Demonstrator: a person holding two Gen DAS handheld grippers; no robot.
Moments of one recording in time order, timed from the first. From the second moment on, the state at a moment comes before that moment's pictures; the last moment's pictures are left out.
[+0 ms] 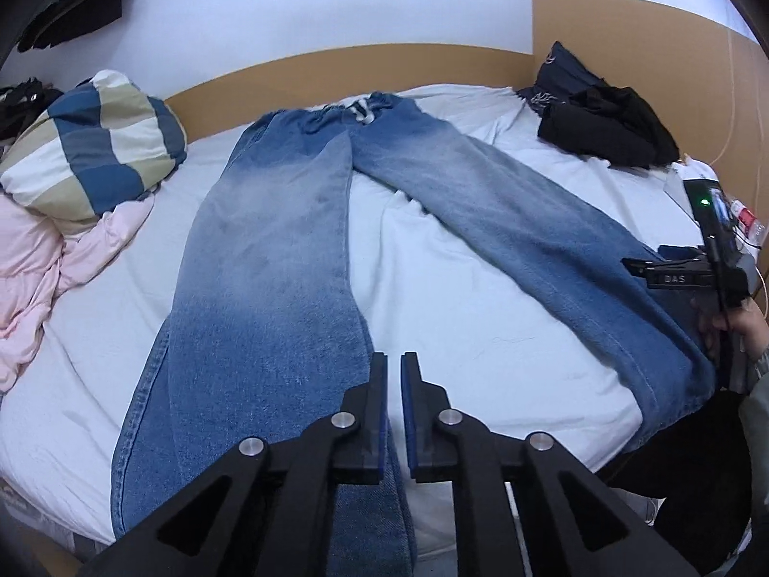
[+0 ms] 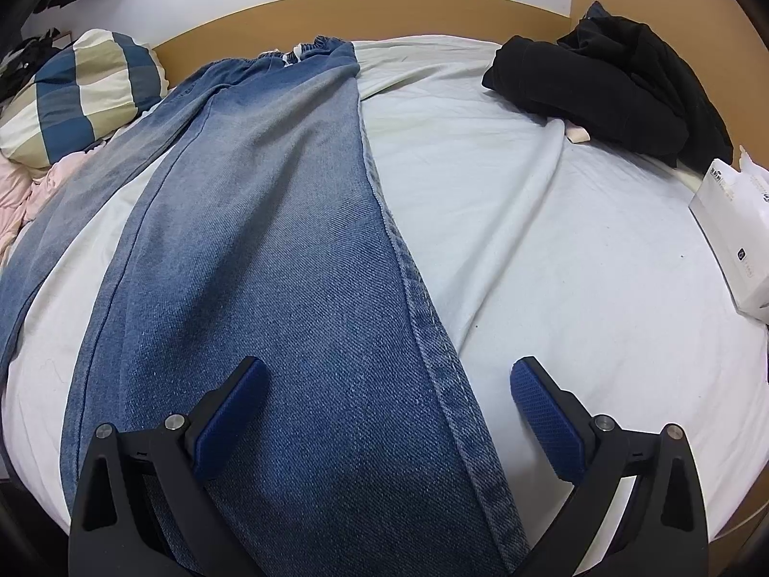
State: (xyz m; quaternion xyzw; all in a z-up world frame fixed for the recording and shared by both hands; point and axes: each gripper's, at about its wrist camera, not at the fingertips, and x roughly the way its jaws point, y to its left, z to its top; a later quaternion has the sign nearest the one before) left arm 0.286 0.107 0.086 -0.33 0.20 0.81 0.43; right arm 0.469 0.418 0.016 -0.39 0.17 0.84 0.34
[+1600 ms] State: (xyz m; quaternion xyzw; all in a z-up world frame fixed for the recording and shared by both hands) left arm 0.177 0.048 0.022 -0.39 0.03 0.88 0.28; right arm 0.470 0.417 0.015 -0.39 0.17 0.84 0.34
